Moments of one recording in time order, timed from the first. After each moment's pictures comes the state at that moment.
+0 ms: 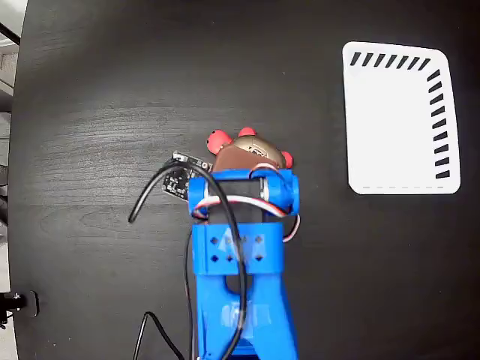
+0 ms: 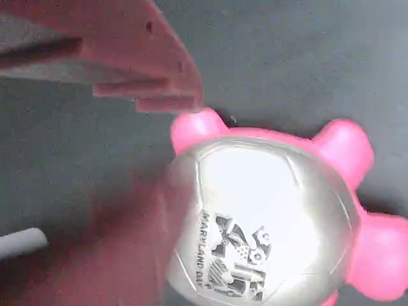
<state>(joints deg) -0.2 93.1 96.9 80.5 20.0</state>
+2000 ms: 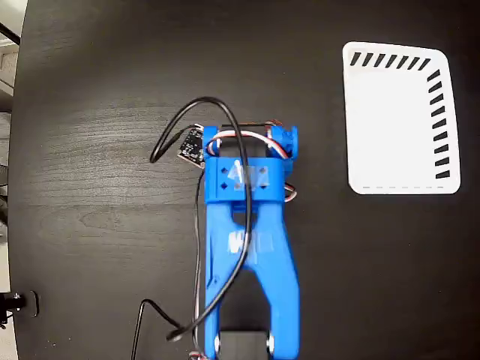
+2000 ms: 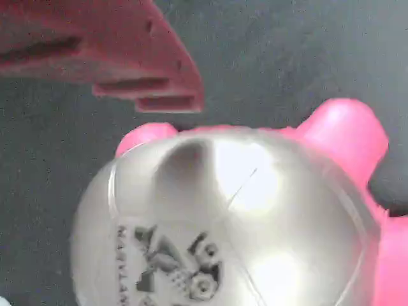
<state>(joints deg) 1.5 71.5 88.3 78.8 29.8</state>
